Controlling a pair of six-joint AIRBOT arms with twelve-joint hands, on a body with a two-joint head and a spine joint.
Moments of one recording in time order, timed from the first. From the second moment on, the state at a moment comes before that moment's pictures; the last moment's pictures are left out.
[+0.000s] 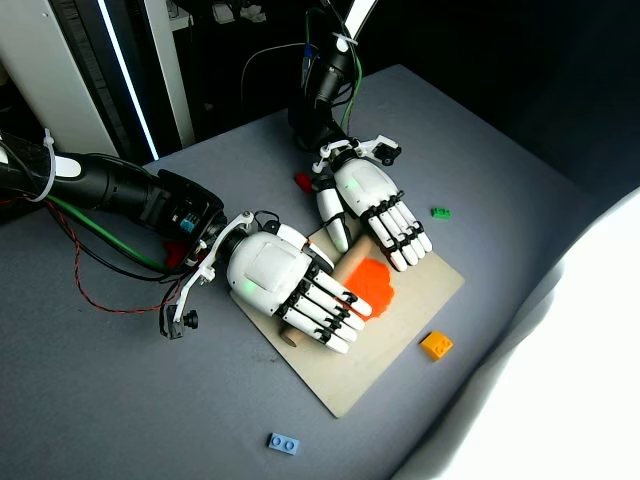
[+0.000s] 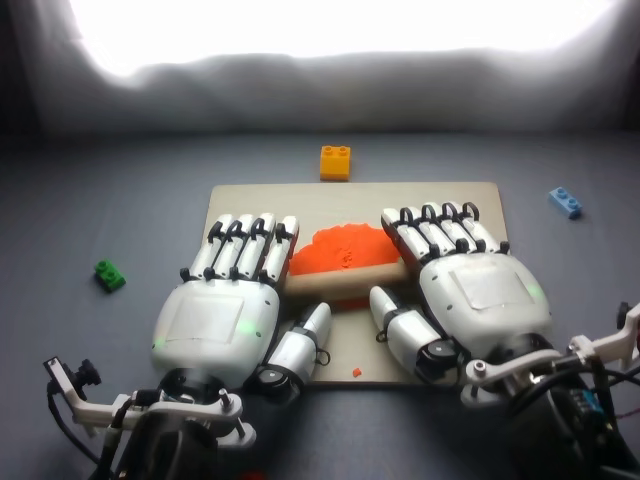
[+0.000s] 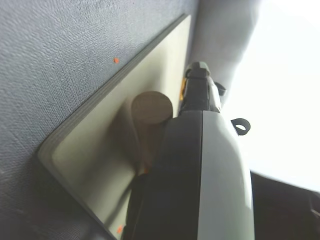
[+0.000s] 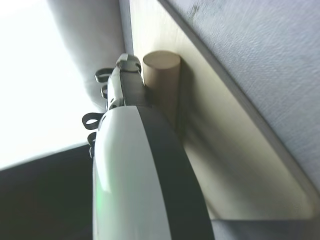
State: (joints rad) left arm 0.84 -1.50 1.14 -0.79 -1.31 1.57; right arm -0.76 -1.57 1.18 0.84 1.20 -1.51
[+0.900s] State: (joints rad) left arm 0.80 -1.53 1.22 -0.77 -1.26 1.56; right arm -0.74 -1.57 1.23 0.84 1.14 -1.46
